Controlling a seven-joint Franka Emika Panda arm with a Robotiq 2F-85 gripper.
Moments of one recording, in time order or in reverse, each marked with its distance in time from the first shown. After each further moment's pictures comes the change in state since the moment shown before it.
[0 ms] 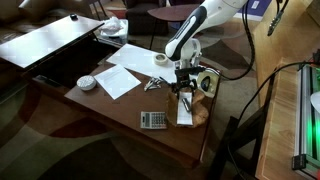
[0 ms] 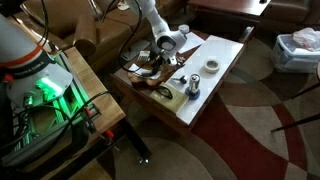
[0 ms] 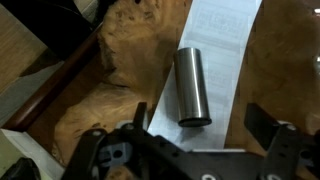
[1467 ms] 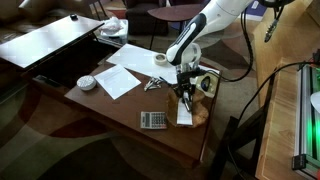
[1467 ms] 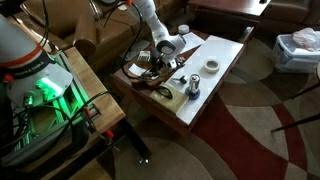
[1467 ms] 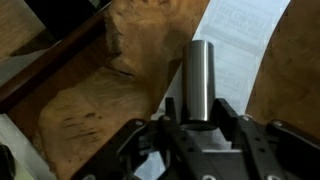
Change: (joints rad) arm -0.003 0.061 0.004 0.047 -0.011 0.008 -0.132
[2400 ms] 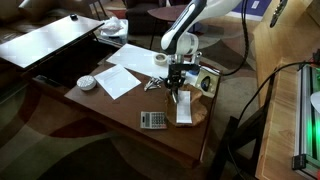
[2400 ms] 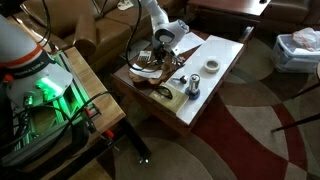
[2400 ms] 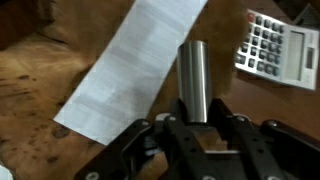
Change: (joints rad) arm -0.022 -0.153 0.080 -0.125 0.084 0.216 -0.167
